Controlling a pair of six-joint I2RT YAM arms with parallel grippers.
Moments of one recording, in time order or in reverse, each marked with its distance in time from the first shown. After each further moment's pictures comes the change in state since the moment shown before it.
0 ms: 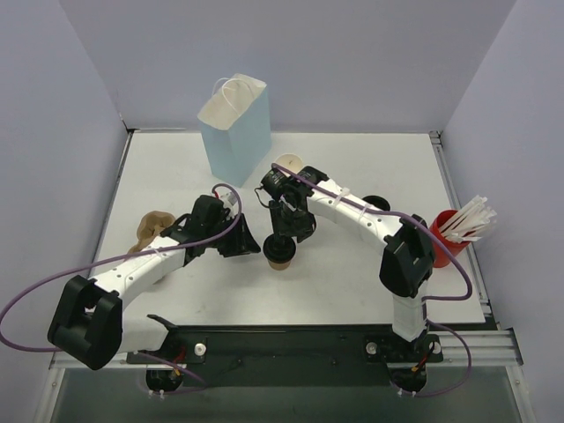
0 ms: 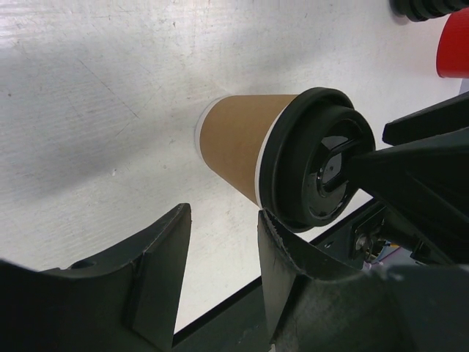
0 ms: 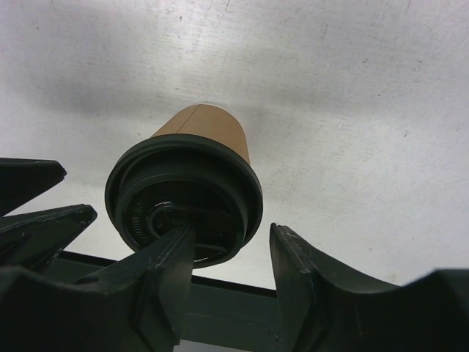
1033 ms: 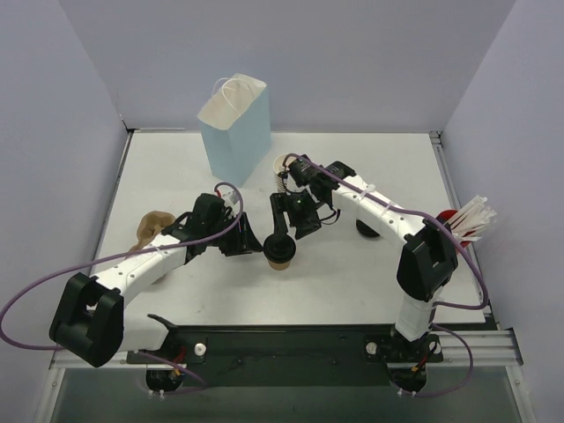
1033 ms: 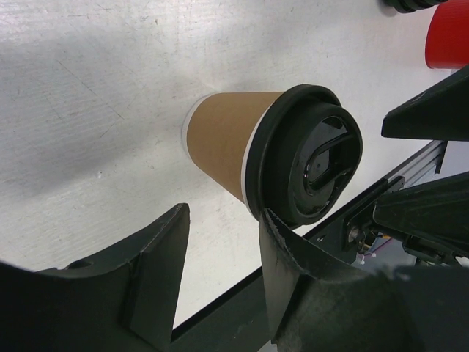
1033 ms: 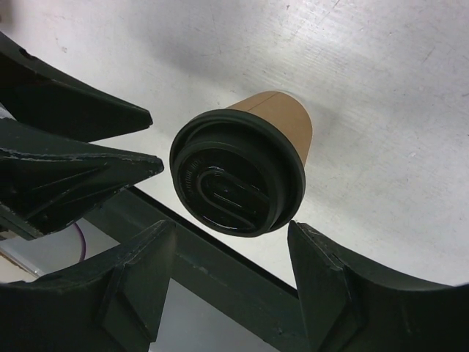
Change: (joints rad) left arm 0.000 0.005 0.020 -0.002 0.033 0.002; right arm -0.143 -0.115 -0.146 0.183 -0.410 -0.196
